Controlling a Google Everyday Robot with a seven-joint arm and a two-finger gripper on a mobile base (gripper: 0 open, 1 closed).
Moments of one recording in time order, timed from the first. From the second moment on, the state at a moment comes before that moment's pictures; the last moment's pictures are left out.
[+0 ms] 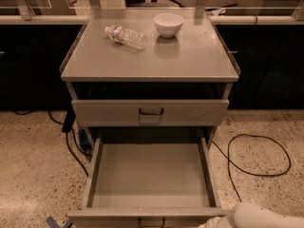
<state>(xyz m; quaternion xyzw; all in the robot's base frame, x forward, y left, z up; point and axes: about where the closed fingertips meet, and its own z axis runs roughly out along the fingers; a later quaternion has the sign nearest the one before) 0.300 -0.157 0.387 -0.62 0.73 0.21 0.18</state>
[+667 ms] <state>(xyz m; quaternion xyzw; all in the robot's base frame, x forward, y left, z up) 0.300 -0.157 0.387 -0.62 0.73 0.21 0.18</state>
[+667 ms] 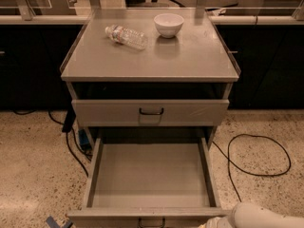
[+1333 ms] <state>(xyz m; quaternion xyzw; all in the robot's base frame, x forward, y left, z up) 0.300 -0.157 0.387 -0.62 0.73 0.21 0.18</state>
